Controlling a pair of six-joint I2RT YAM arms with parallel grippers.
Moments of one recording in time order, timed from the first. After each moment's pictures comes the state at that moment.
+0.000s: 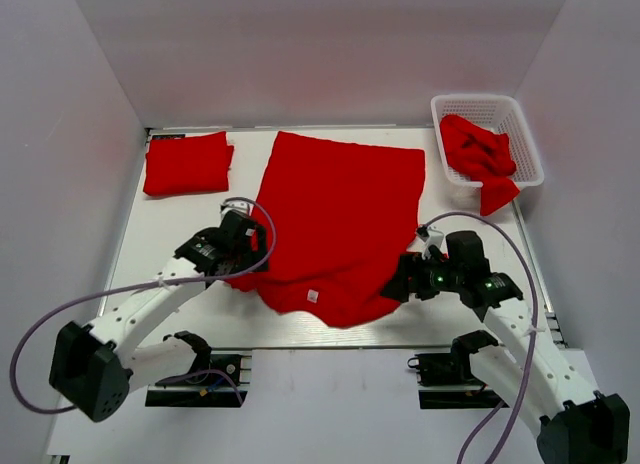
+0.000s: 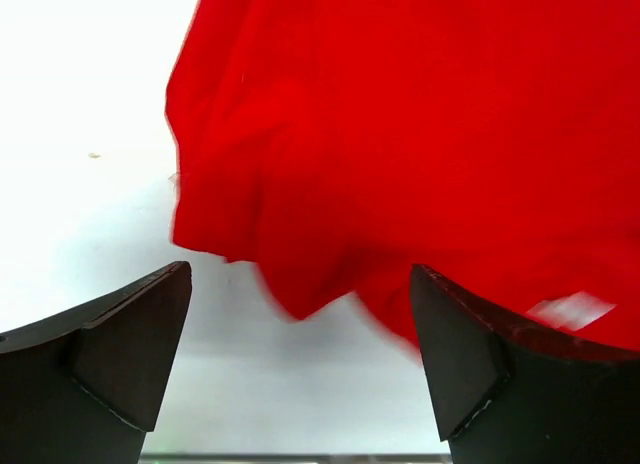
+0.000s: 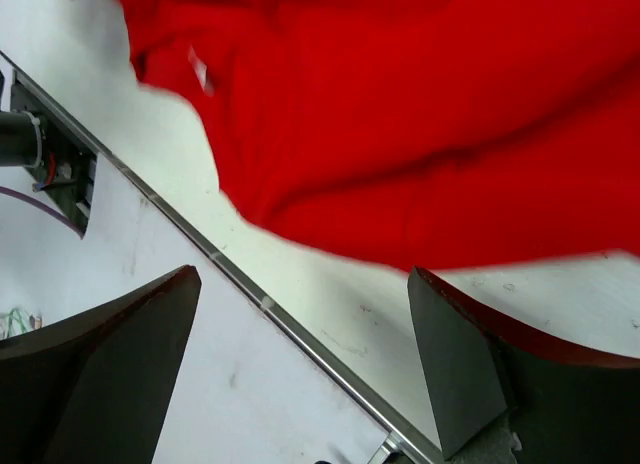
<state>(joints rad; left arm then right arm) -0.56 1.11 0.76 -0.66 -0.31 -0.49 0.33 0.76 0.47 -0.54 -0.59 0.28</state>
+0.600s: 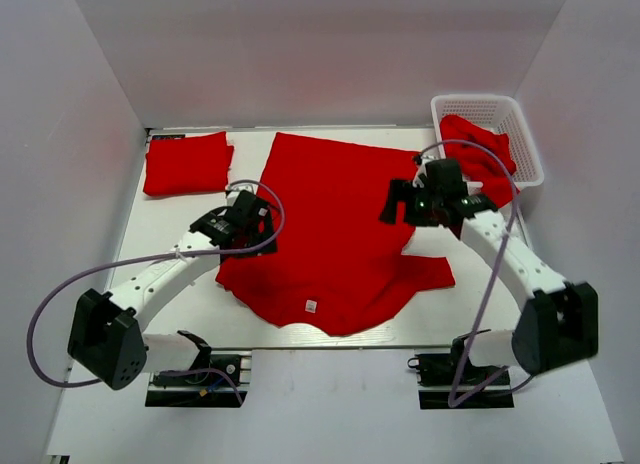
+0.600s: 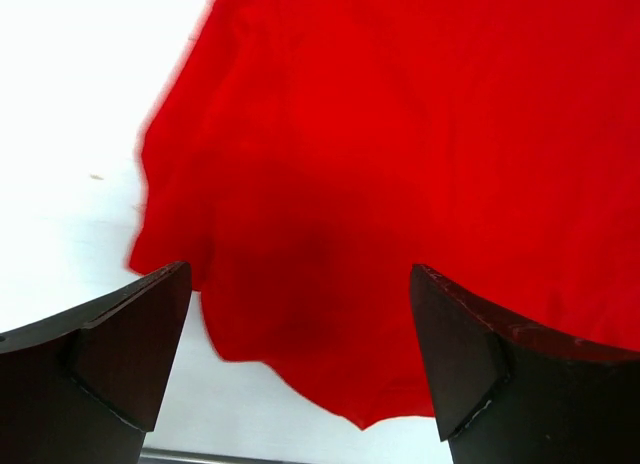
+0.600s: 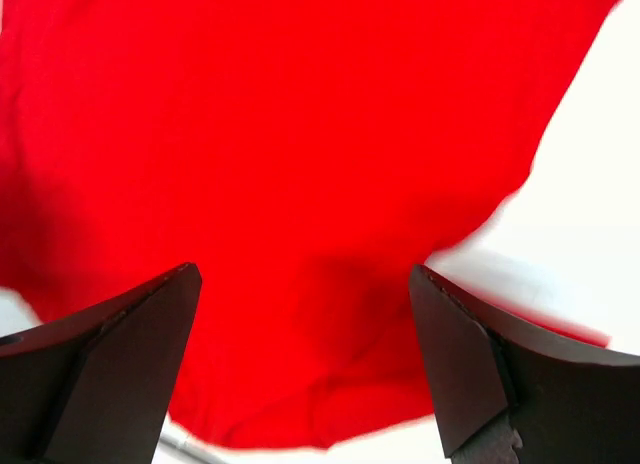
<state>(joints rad) -0.56 1.27 0.97 -0.75 -0.37 -0.61 0.33 1.29 1.00 -0.51 -0.21 0.32</state>
